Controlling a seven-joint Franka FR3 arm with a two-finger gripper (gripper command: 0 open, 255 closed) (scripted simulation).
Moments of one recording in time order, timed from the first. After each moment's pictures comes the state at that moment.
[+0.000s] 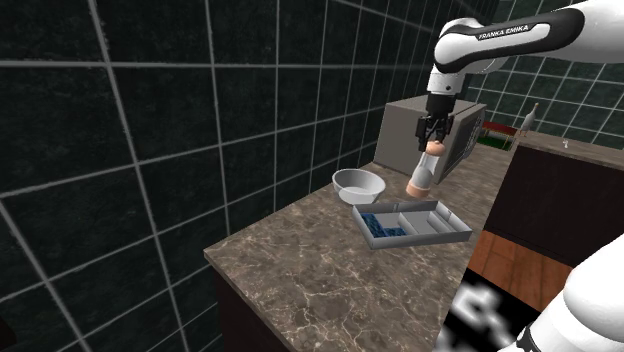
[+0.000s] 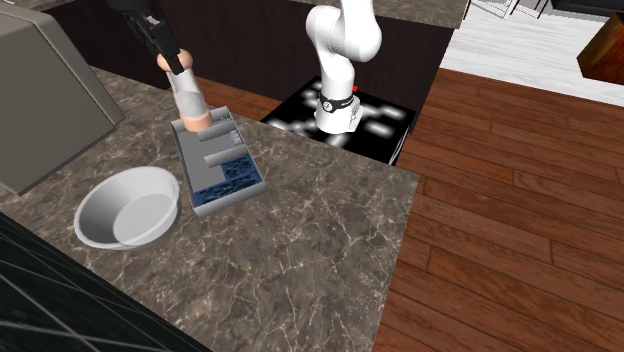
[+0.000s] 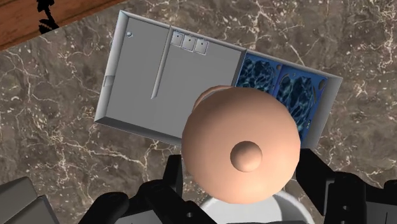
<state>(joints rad) -0.22 -0.19 -0.12 -1.97 -0.04 1.70 -0.17</state>
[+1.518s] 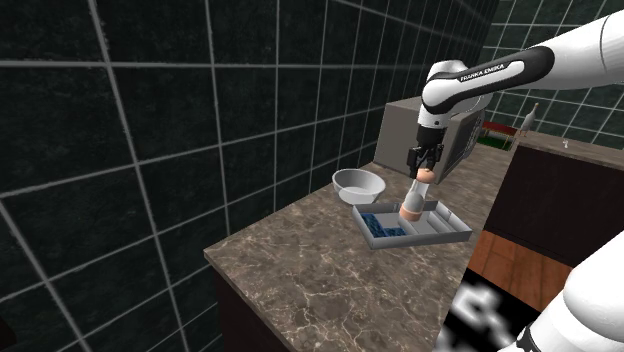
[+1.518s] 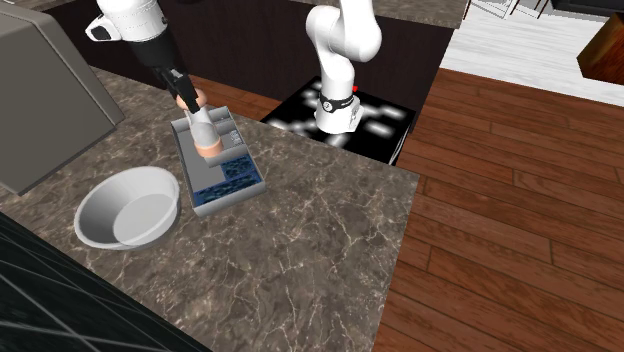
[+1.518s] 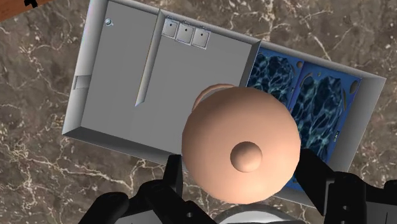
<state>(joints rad) -0.22 -0.15 -0.12 -2.18 -0.03 1.95 -0.17</state>
